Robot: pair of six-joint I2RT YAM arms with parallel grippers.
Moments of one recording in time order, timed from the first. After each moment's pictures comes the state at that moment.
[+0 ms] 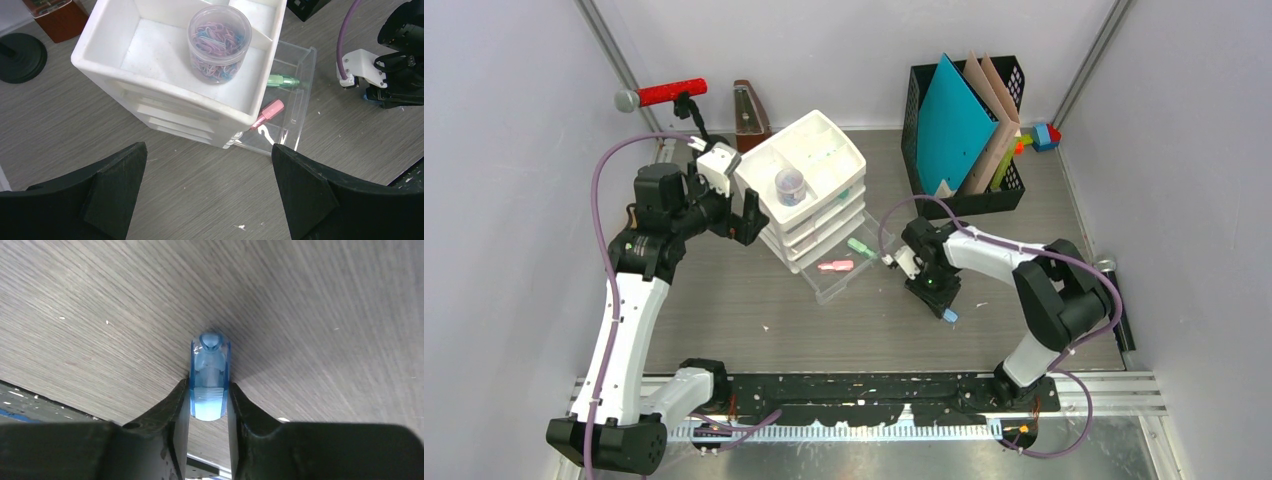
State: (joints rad) left arm -0.10 0.99 1.21 -0.70 0.44 0.19; right arm 0.57 1.65 0.94 -0.86 -0.03 -0.32
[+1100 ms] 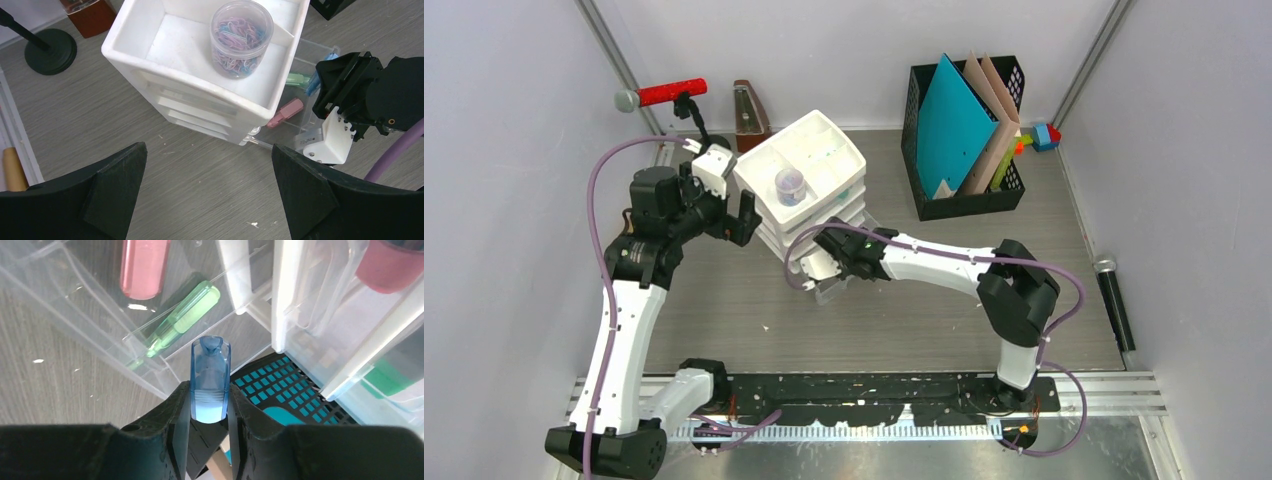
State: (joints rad) left arm -0.10 0.96 1.21 -0.71 0.36 0.21; right arm 0.97 1.82 1.32 -0.54 0.43 -1.11
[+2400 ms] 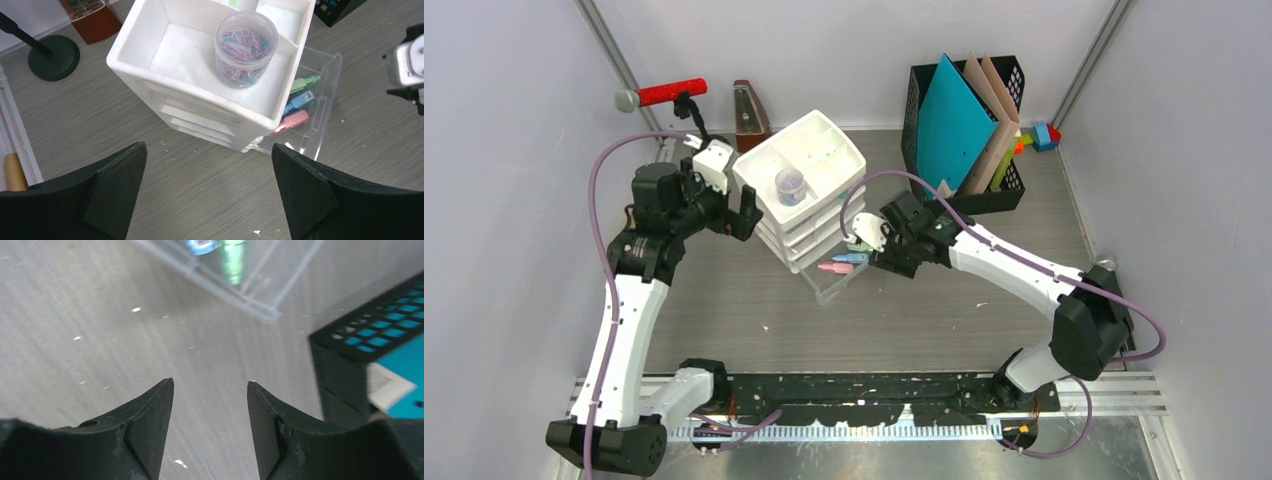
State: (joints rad) left arm -0.10 0.98 1.21 -0.68 0.35 0.21; right arm 0.75 1.50 1.17 -0.66 0.09 -0.62
